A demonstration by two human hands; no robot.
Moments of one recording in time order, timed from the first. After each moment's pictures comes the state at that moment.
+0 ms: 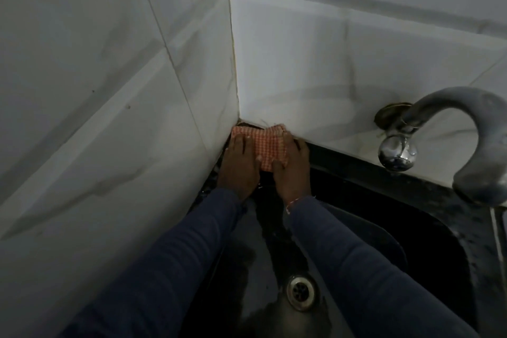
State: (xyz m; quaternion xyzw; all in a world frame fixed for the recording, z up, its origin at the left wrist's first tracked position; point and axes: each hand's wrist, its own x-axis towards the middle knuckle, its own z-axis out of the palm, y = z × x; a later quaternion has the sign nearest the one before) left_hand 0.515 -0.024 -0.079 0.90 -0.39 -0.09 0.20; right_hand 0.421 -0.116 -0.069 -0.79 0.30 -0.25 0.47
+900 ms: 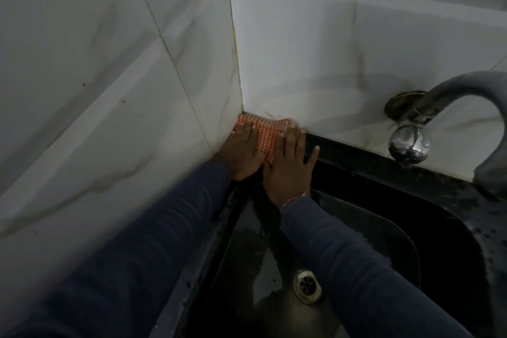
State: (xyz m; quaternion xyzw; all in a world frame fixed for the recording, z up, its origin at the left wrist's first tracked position) left_hand 0.549 -0.023 -0.062 0.87 -0.45 -0.19 0.02; right_hand 0.428 -0.099 -0.089 -0.94 0.31 -0.09 0.09
